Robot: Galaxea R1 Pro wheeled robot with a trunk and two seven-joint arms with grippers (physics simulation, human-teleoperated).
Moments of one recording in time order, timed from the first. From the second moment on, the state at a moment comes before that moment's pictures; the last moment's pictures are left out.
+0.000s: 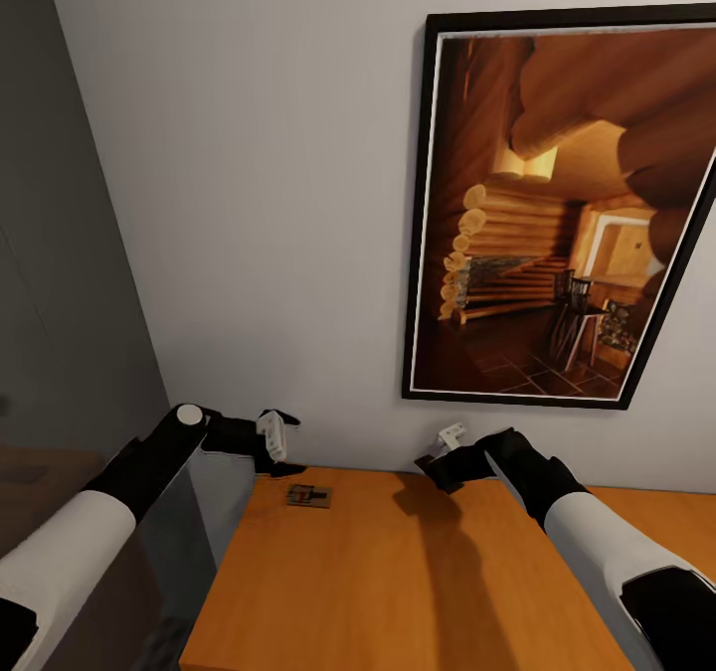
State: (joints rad) left arm -0.86 0.24 -0.39 -0.82 -0.20 0.02 -1.09; right arm -0.90 -0.11 0.33 -0.50 0.05 0.54 0.69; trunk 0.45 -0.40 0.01
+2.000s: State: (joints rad) left arm -0.88 0.24 -0.18 -0.87 -0.48 -0.07 -1.57; right arm -0.90 -0.10 0.33 -0.50 0.05 0.54 0.69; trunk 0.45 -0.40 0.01
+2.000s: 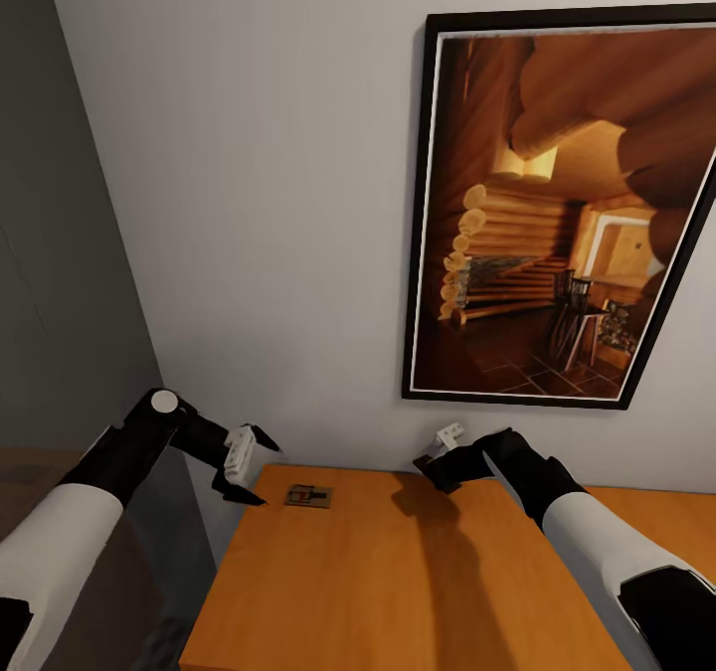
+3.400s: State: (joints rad) left arm -0.94 0.10 -0.10 -0.80 -0.49 -0.06 -1.57; right arm -0.90 -0.09 0.33 -0.49 0.05 0.54 0.69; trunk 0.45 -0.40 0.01
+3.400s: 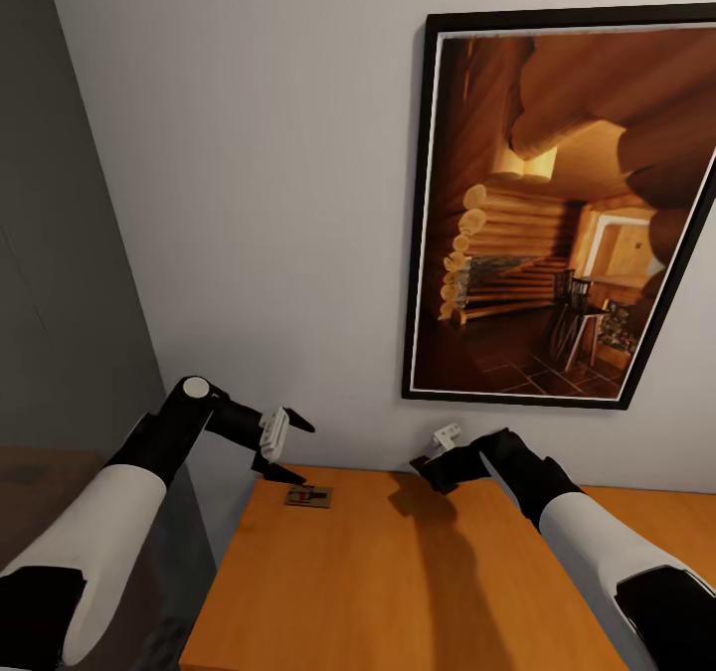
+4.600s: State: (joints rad) left arm -0.94 0.11 -0.09 -0.80 -0.50 -0.06 -1.57; right arm -0.90 -0.11 0.63 -0.50 0.07 0.55 1.04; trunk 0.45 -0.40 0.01
